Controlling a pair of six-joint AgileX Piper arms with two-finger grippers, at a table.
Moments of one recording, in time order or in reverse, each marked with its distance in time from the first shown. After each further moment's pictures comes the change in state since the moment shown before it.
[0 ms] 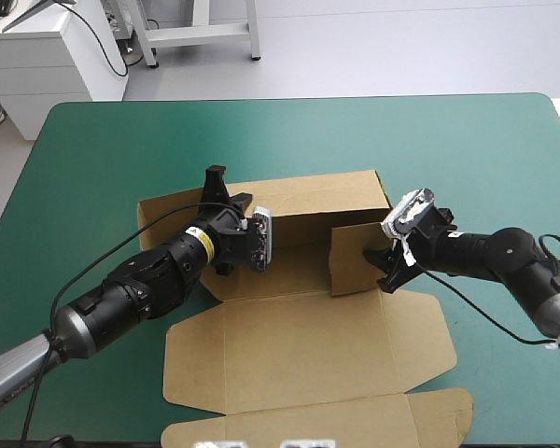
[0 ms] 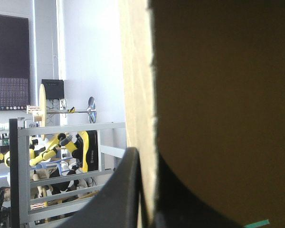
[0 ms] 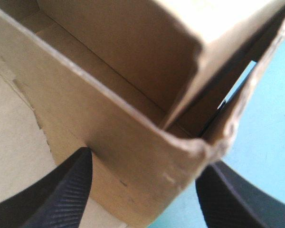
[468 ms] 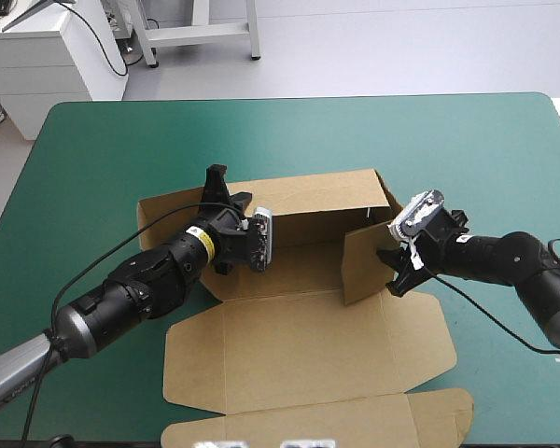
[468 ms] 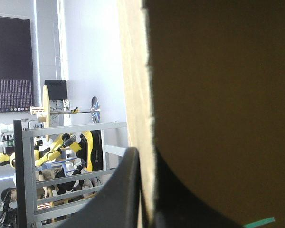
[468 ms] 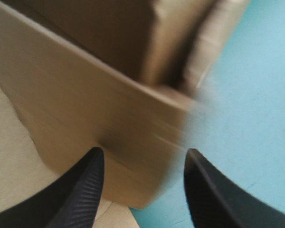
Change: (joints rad) left arm 0.000 0.000 -0.002 0.035 0.003 -0.008; right arm -0.017 -0.060 0.000 -0.153 0.014 0.137
